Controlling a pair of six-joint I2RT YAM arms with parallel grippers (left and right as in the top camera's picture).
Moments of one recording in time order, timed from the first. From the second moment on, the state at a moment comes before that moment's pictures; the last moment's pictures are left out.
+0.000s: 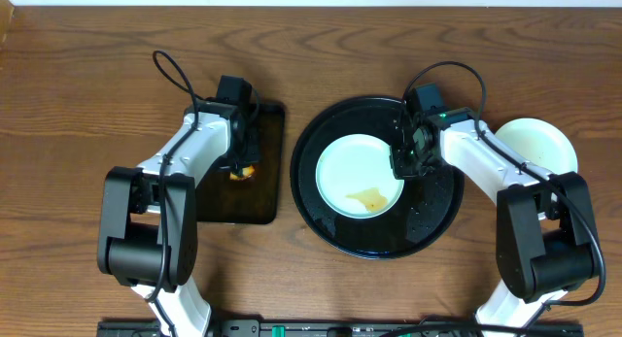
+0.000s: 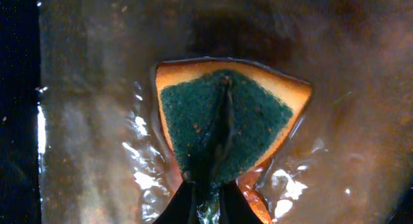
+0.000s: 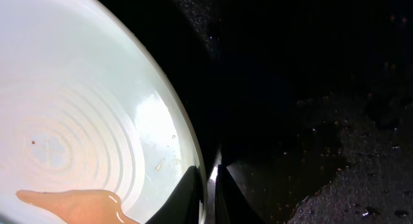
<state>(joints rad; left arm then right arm) -0.17 1.89 1.19 -0.74 -0.07 -0.34 0.28 1.87 1.17 -0.74 -0.13 0.21</state>
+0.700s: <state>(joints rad) -0.19 1.86 1.19 -0.77 -0.05 -0.21 0.28 1.87 1.17 -0.72 -0.11 0.20</state>
